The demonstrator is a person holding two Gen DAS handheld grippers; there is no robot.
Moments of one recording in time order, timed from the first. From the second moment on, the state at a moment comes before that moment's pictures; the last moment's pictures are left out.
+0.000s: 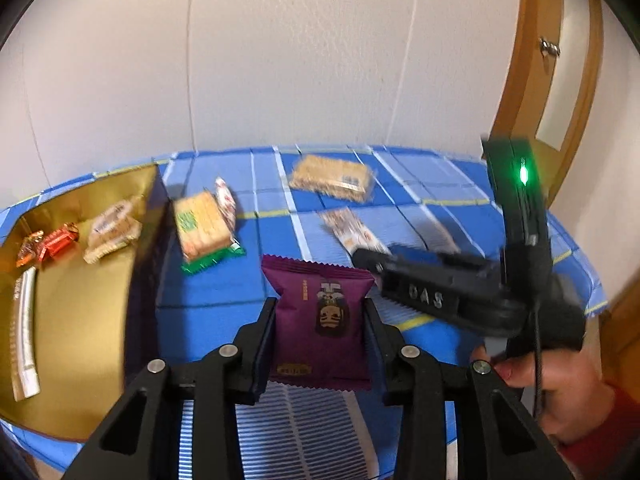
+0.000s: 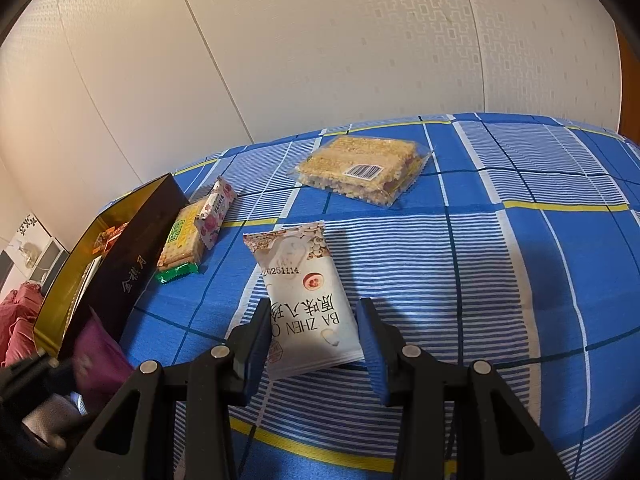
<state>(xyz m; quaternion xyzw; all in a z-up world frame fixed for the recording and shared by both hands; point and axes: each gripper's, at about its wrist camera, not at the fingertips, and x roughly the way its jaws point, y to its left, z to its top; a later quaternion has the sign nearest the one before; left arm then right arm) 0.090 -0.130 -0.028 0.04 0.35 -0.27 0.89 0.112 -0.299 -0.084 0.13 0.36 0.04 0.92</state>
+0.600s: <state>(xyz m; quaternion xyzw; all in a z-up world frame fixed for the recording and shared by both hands) 0.213 0.027 -0.033 -0.05 0.45 -0.09 0.89 0.114 -0.297 -0.084 0.12 0.36 0.04 0.92</state>
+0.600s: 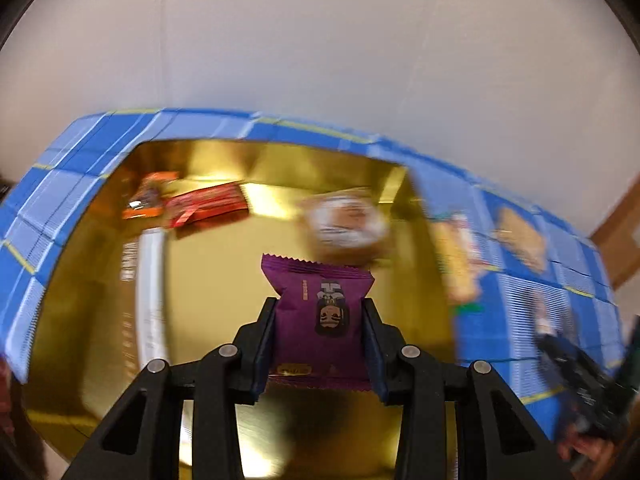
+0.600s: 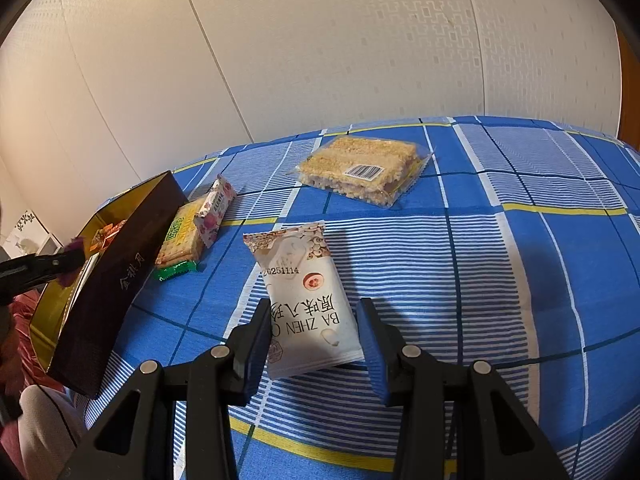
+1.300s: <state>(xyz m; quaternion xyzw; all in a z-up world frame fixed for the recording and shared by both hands) 0.298 0.087 -0.061 -0.01 0.53 0.00 0.84 0.113 -0.296 -0.083 0.11 0.36 0.04 0.93</state>
